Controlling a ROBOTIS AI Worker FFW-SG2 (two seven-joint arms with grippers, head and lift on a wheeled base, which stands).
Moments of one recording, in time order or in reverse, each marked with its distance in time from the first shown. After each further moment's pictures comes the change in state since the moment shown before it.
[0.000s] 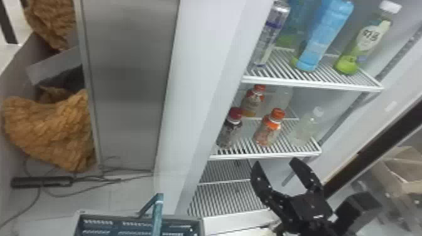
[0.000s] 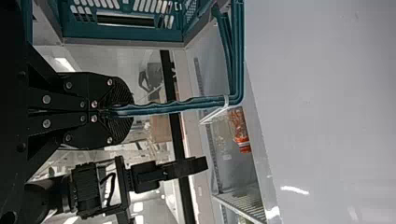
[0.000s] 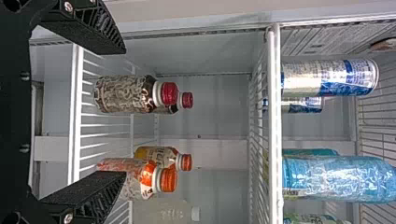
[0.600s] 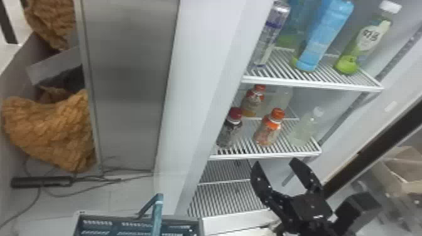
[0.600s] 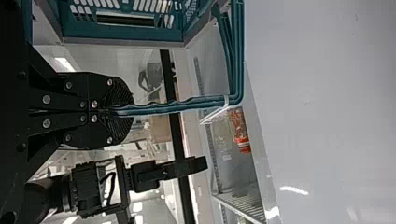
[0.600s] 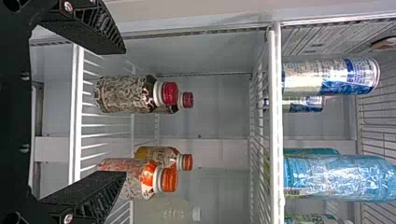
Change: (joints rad) left arm 0.002 -0.001 0.002 0.000 0.000 0.000 -0.001; right arm -0.002 -0.001 0.000 0.006 -0.006 -0.003 0.001
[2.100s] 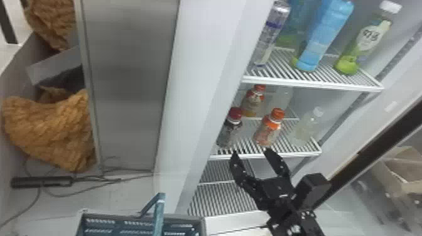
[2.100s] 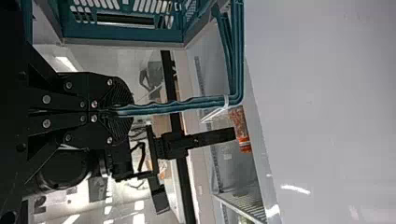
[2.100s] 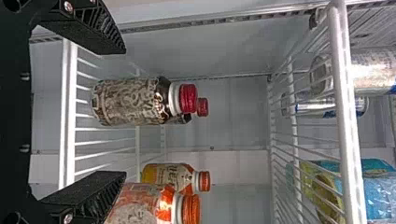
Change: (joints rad) left arm -0.014 0.003 -0.010 0.012 0.000 0.000 -0.003; right arm -0.264 -0.062 0.107 0.316 -0.001 -0.078 -0.020
